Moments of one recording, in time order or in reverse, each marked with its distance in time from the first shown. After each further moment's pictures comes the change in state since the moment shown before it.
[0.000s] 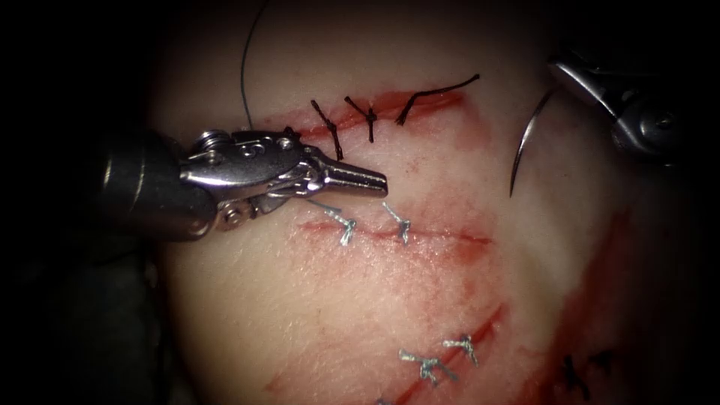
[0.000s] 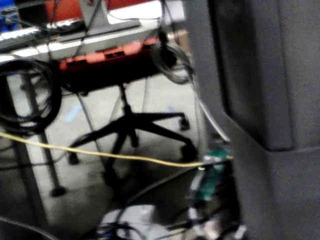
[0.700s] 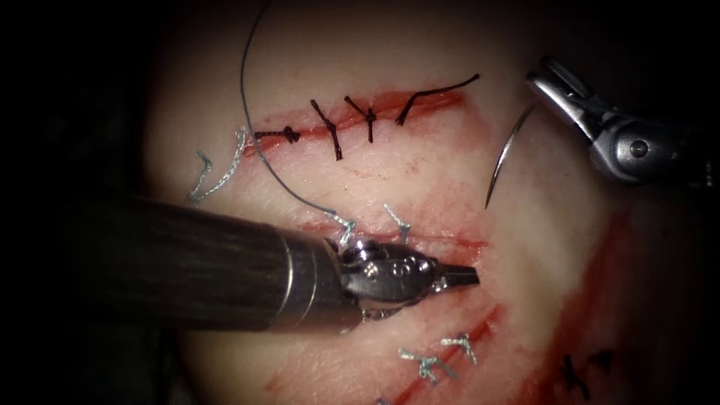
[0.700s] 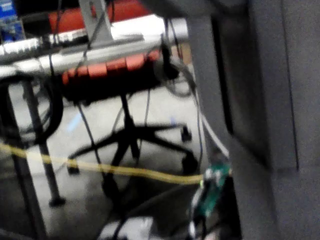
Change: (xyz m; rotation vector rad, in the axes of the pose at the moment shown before) right arm 0.002 -0.003 0.000 -0.035 -0.019 -0.073; left arm -0.009 0.003 0.012 0.407 -0.242 0.100
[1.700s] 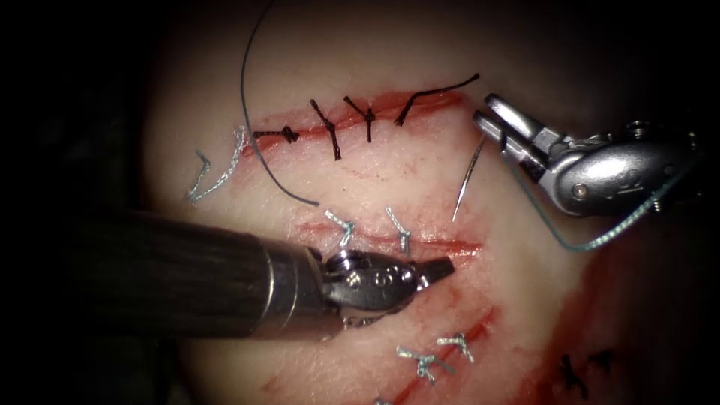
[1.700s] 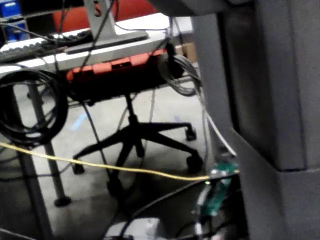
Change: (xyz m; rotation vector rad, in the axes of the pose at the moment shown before) right arm -0.001 -0.004 0.001 0.053 0.116 -0.347; left arm 0.000 -0.001 -0.001 0.176 0.008 0.015
